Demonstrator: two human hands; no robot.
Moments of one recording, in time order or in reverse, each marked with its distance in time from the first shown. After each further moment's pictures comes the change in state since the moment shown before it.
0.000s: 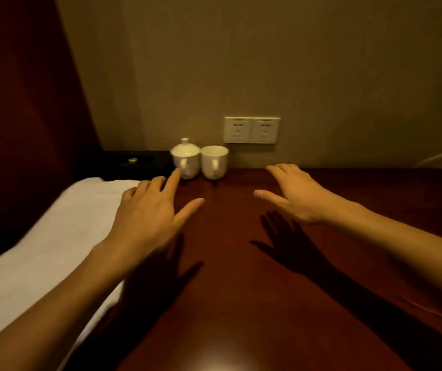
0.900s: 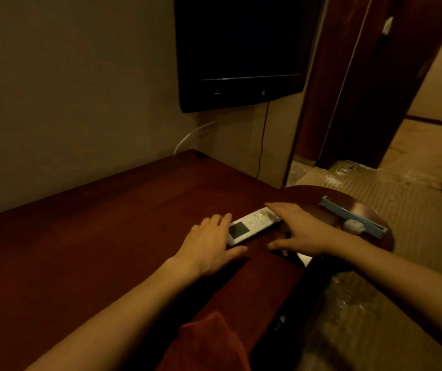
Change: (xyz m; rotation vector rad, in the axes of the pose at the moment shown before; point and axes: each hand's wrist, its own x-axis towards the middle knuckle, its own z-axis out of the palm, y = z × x) left_hand 0.027 0.526 0.099 -0.391 -0.366 1.014; right_hand -0.351 0.331 -0.060 0.015 -0.122 0.758
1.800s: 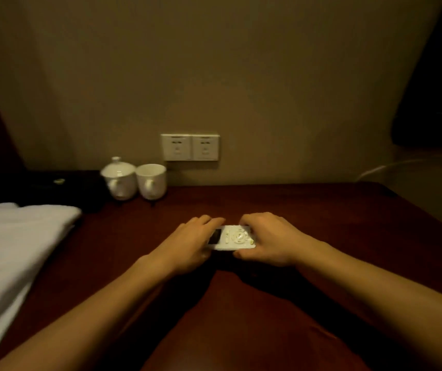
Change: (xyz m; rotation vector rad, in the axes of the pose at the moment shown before) left_hand -0.278 -0.192 -0.084 0.066 0.172 -0.535; right_hand 0.082 -0.365 0.045 -0.018 -0.019 -0.829
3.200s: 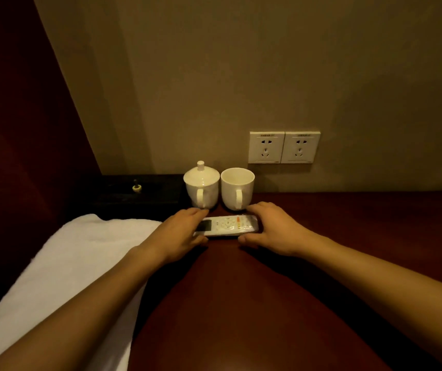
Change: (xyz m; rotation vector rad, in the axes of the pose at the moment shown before) left_hand -0.038 -0.248 -0.047 0.012 -0.044 -0.268; right_hand 0.214 -0.111 0.068 0.167 -0.014 0.036
